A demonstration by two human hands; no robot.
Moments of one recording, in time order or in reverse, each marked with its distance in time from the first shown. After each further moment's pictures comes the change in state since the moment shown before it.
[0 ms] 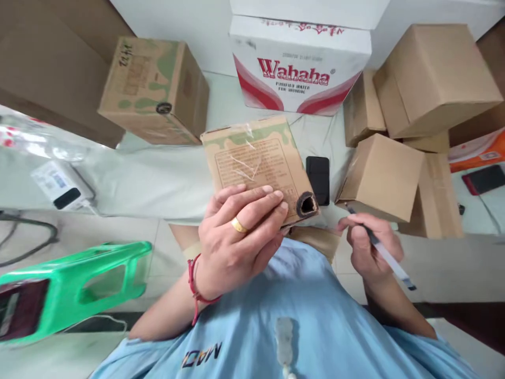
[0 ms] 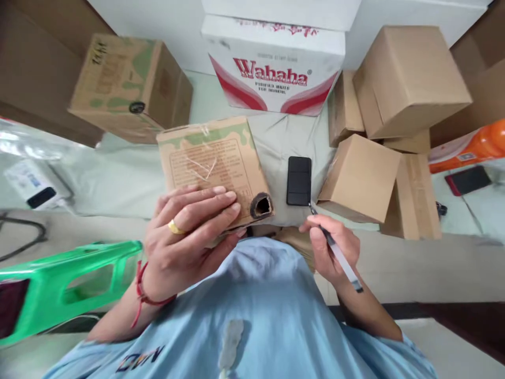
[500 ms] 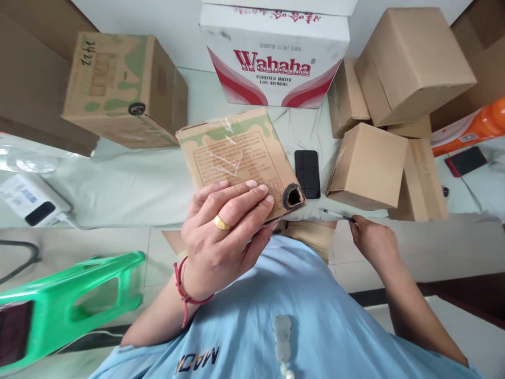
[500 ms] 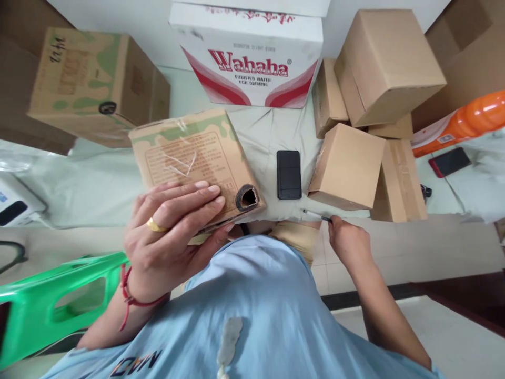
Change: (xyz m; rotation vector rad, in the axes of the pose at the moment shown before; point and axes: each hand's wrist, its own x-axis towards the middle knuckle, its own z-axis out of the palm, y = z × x) left_hand 0.001 -0.003 0.001 0.011 0.015 0.015; right_hand -0.037 0.057 -0.046 -1.176 -0.701 0.513
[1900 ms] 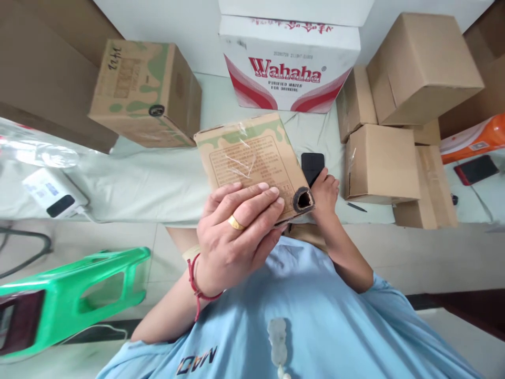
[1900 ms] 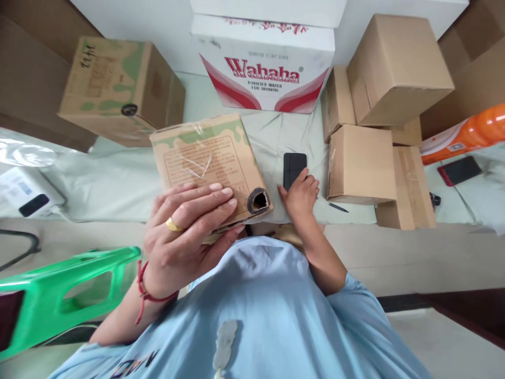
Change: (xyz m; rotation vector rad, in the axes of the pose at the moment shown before) left_hand -0.005 0.000 0.001 -0.010 0.018 -0.011; right_hand 0.119 -0.147 -0.009 0.562 0.354 0.101
